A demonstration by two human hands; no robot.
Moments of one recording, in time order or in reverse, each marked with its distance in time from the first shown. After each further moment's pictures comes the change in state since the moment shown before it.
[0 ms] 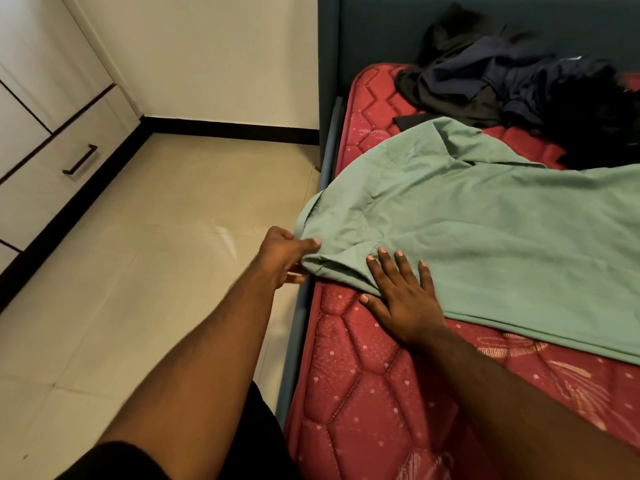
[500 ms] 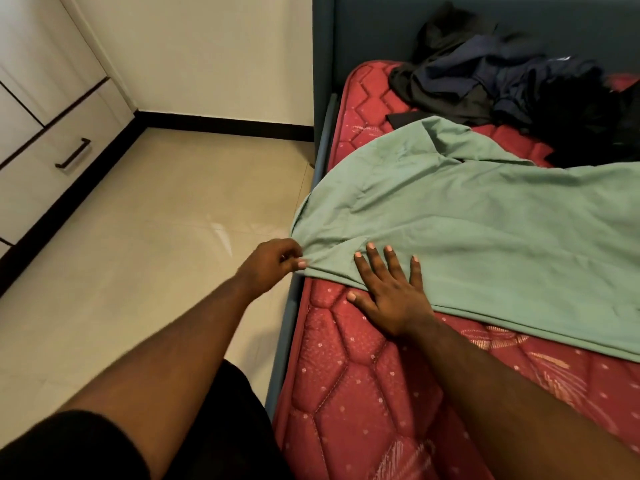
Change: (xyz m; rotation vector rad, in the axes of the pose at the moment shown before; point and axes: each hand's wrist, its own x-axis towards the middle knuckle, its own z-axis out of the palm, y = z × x) left_hand 0.021 -0.044 -0.022 0.745 -0.154 0.663; right_hand 0.001 0.001 -0.011 -0.041 -0.141 -0.020
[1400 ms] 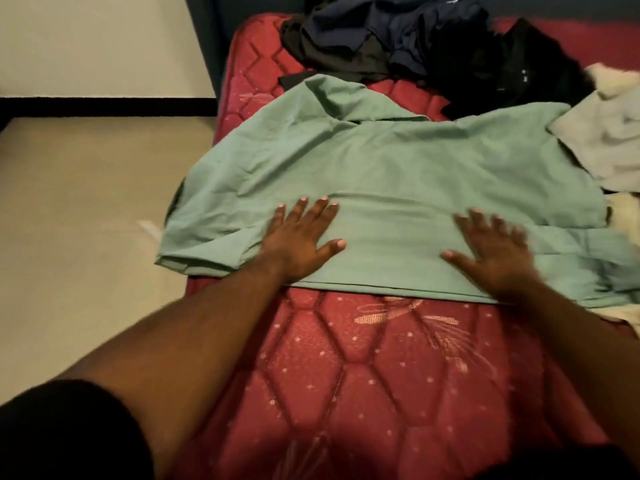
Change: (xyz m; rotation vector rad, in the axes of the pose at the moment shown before) left_hand 0.075 0.153 0.154 0.559 -0.192 0.281; right_hand -0.118 0.294 -0.020 -0.010 -0.006 0.516
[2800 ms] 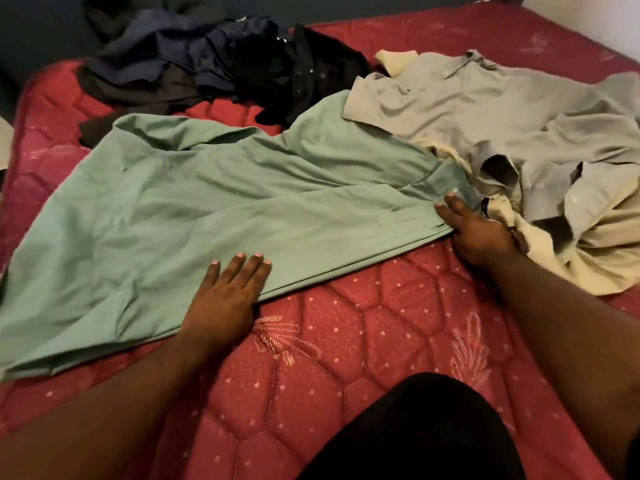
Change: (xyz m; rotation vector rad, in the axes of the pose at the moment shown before) left_hand -0.013 0.175 0.026 0.341 0.051 0.301; right_hand -0.068 0.256 0.003 0.097 0.054 0.255
